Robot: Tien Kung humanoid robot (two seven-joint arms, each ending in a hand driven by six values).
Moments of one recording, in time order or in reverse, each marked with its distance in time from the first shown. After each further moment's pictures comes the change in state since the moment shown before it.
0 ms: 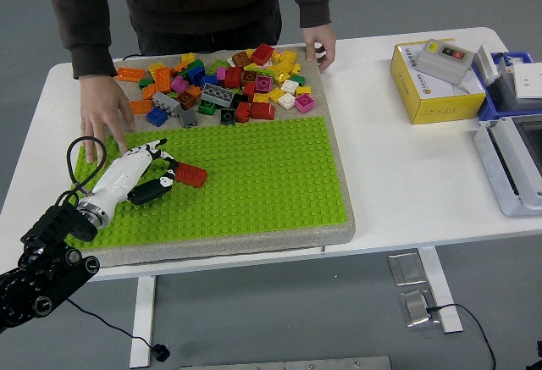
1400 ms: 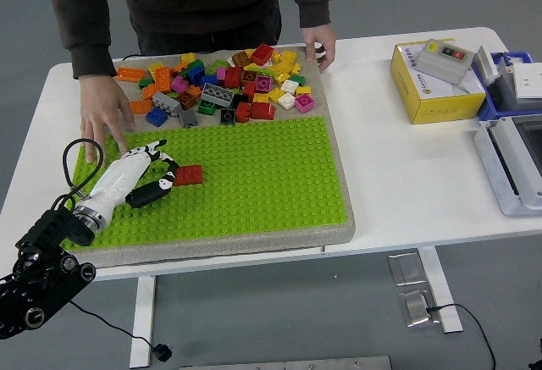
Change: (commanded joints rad) left arm 0.057 0.029 -0.070 -0.123 0.066 -0.013 0.037; right arm 0.005 -0.009 0.012 -0.002 -0.002 0.005 -0.001
